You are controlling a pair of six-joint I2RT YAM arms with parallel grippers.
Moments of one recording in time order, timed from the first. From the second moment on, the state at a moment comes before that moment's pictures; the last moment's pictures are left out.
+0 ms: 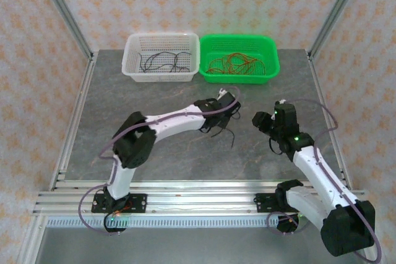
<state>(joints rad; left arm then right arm) -0.88 1.98 1.58 -0.59 -0.37 -0.37 0.21 0.91 0.57 -0.38 -0.10 0.69</state>
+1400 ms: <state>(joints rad) -0.89 1.55 1.39 -0.58 -0.24 -0.54 0.21 0.91 0.49 -0.10 -0.35 0.62</state>
